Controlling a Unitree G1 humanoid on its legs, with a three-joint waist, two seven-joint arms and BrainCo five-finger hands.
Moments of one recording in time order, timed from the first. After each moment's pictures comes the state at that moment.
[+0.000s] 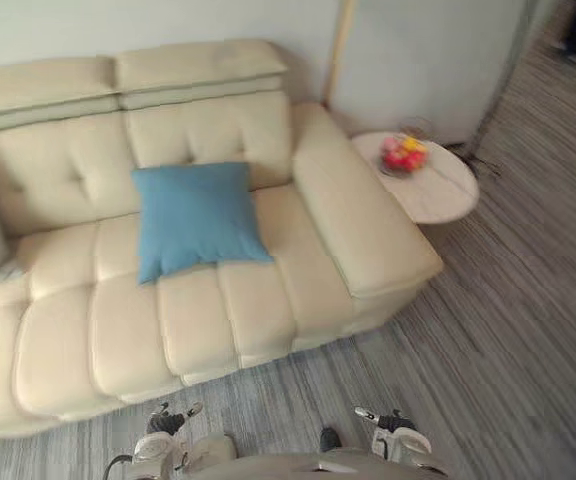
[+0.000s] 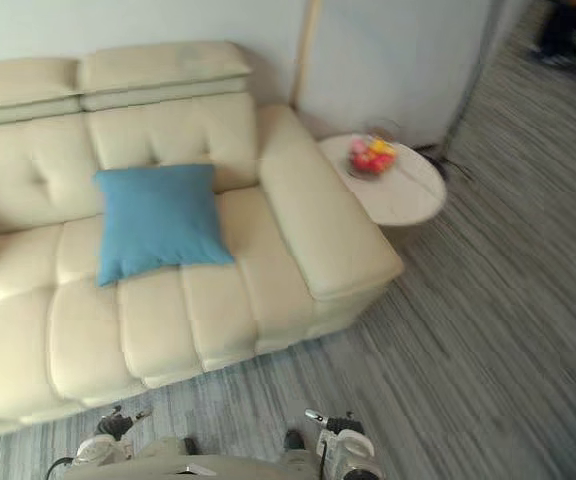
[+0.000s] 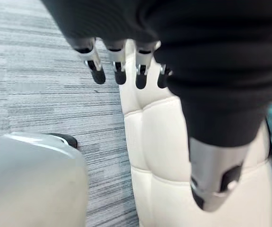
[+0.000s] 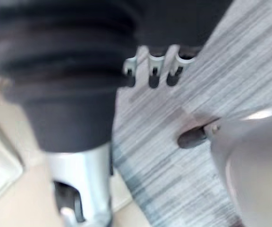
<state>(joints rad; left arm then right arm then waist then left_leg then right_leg) 0.03 0.04 0.28 1.05 0.08 -0.02 0.13 -0.02 -0.02 -0.42 1.04 -0.04 0.01 -0.15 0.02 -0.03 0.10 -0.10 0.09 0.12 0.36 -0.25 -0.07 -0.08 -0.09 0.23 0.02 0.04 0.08</state>
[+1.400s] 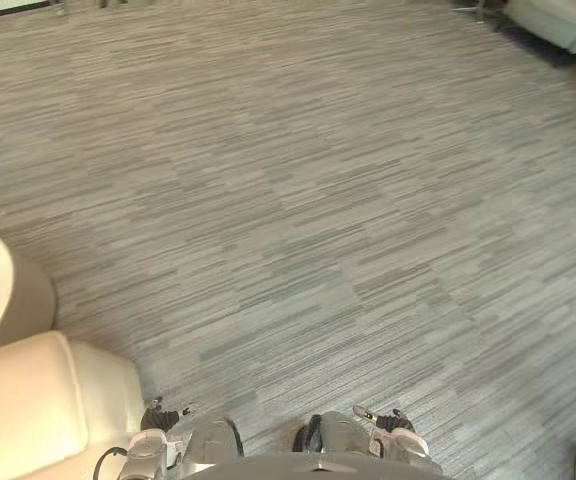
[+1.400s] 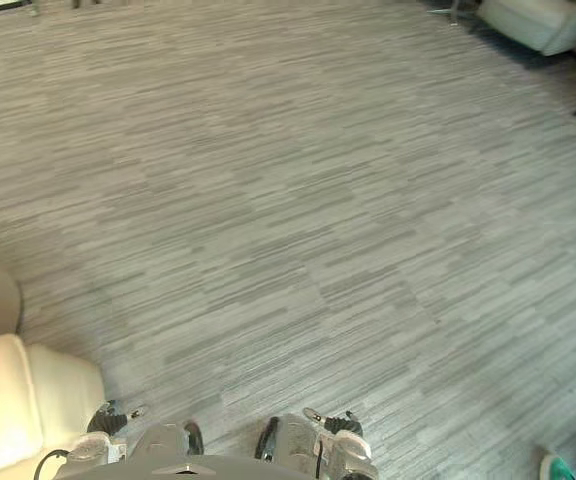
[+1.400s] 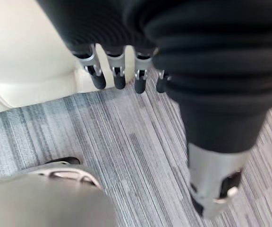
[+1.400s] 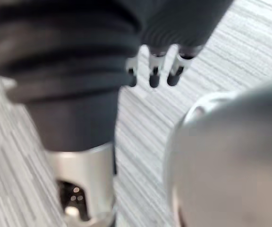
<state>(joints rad) 0.07 0.08 0.17 0.99 0.07 -0.01 0.15 -0.04 -0.02 -0.35 1.01 0.03 0.02 -0.19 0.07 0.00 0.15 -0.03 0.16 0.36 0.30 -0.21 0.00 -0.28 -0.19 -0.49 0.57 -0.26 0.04</state>
